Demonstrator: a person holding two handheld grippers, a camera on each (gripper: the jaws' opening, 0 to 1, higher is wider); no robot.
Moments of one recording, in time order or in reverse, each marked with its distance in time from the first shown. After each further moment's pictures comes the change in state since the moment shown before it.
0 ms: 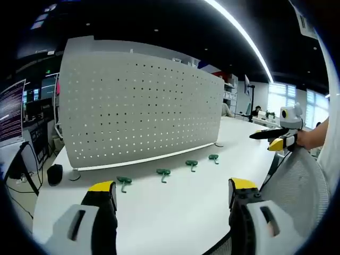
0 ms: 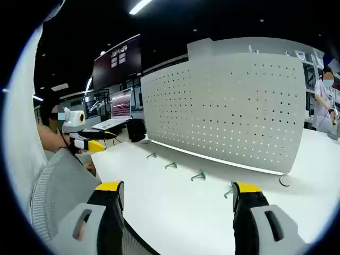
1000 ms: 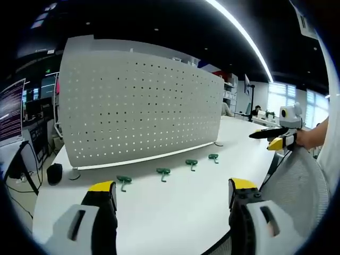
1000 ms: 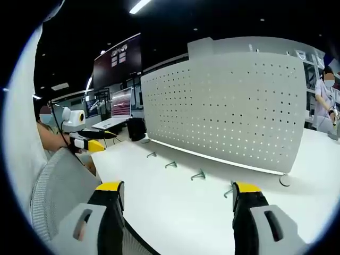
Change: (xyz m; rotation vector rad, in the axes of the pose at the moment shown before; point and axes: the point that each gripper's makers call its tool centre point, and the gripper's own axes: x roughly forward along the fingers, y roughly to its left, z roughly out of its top) left arm 0.000 0.001 -0.002 -0.003 0.007 -0.003; right arm 0.000 -0.001 -0.001 -0.001 0.010 0.004
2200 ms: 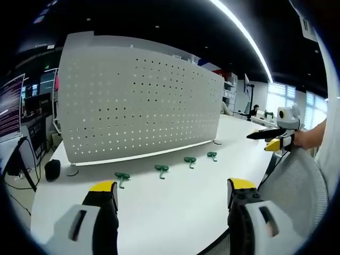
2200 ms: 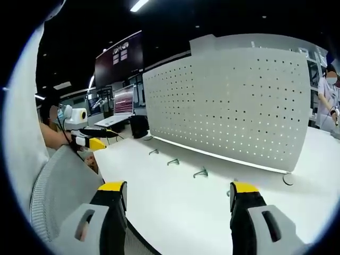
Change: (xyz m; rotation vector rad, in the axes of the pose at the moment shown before) left arm 0.001 0.001 -0.006 -0.021 0.022 -0.012; right arm 0.006 0.000 -0.006 0.003 0.024 0.029
